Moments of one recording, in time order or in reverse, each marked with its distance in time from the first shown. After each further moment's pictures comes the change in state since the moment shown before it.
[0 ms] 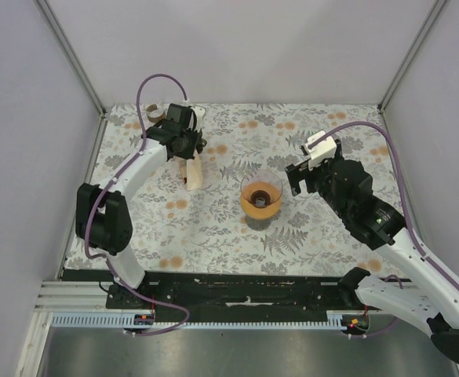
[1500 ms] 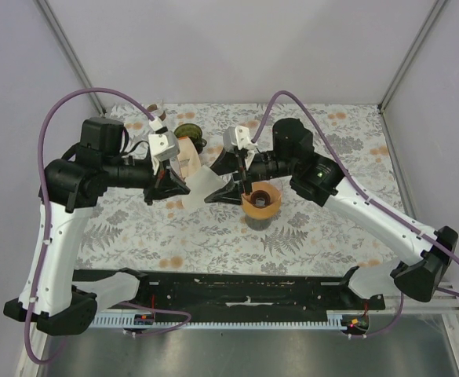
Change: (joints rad) left arm 0.028 -0.611 0.234 -0.717 0.956 0.455; right arm 0.154 0.501 0.437 0.188 -1.157 0.006
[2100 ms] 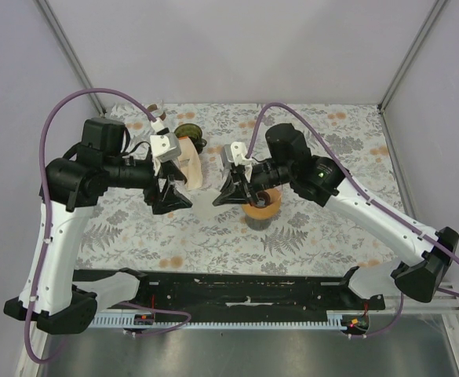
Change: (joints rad) left arm -0.005 0.005 0.004 -0.027 -0.016 0.030; right arm 0.010 0.003 0.004 -0.249 -0.037 -0.182
